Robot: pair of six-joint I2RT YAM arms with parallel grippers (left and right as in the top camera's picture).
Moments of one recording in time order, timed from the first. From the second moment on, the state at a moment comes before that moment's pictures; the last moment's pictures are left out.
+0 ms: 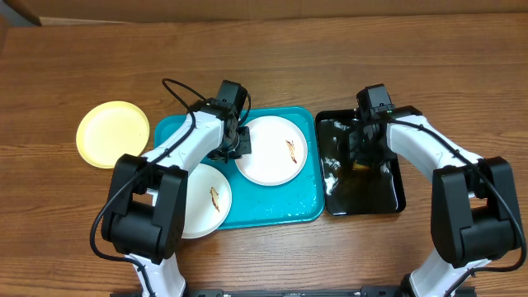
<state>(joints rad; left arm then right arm) -0.32 1.94 1.26 -0.75 0.02 -0.43 0.20 1.86 1.13 -0.71 0.04 0.23</state>
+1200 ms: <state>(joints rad) -0.32 1.94 1.26 -0.74 0.02 -0.43 0.20 1.73 1.37 -1.06 -0.07 0.25</state>
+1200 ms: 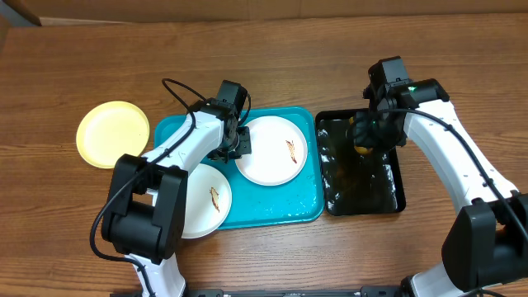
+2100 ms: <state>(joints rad) -0.32 1.94 1.26 -0.74 0.02 -0.43 0.20 1.73 1.37 -1.13 -0.05 0.41</state>
